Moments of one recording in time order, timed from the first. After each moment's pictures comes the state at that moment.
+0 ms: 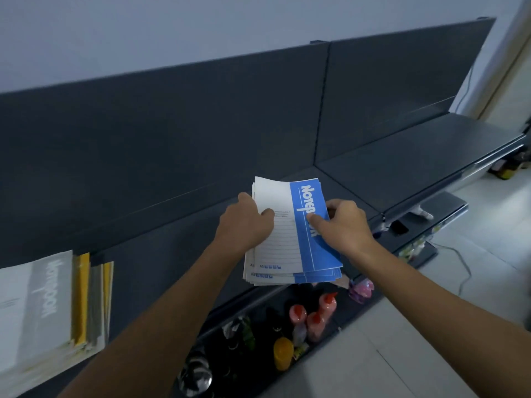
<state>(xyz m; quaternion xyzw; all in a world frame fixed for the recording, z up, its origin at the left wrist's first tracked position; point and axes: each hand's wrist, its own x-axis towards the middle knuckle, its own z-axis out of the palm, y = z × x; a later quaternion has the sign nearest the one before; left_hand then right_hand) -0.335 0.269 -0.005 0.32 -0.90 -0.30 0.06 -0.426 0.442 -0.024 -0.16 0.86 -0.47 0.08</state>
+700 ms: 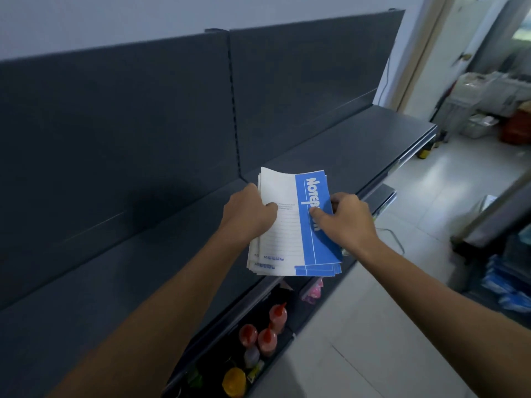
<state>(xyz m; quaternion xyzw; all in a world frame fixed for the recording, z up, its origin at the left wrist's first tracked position) -0.546 0.352 -0.019 0.19 -0.92 -0.33 0.03 -0.597 0.545 -0.043 -0.06 0.93 -0.36 -0.03</state>
